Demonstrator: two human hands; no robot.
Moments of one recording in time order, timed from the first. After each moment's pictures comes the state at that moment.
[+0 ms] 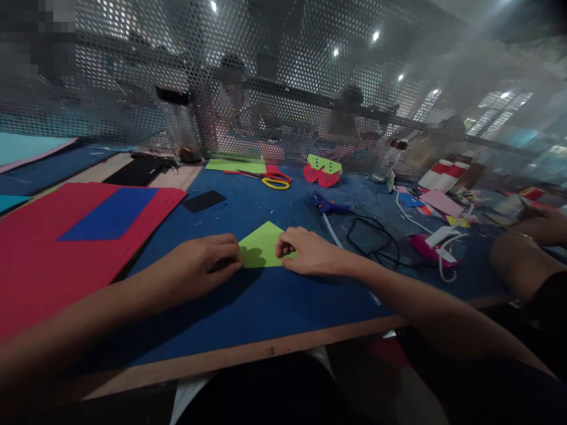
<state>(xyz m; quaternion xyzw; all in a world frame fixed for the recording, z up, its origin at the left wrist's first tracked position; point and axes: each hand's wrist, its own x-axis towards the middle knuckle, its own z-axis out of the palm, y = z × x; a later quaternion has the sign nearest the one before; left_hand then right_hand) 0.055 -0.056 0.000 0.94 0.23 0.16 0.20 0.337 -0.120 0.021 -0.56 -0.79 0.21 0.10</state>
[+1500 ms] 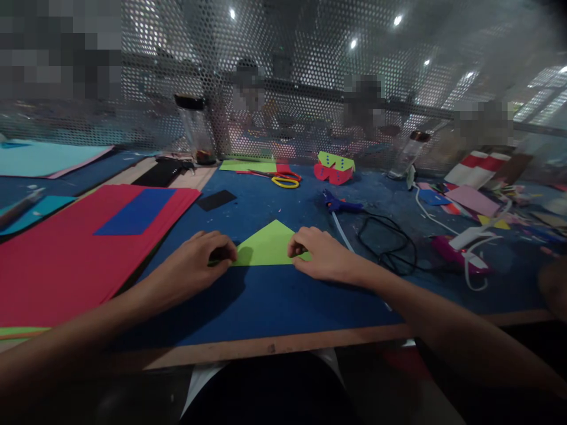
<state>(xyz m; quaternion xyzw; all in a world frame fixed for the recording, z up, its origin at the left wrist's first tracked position) 0.044 -0.069 0.002 0.88 0.40 0.17 0.18 0.350 -0.133 0.010 -0.55 -0.80 0.19 0.16</state>
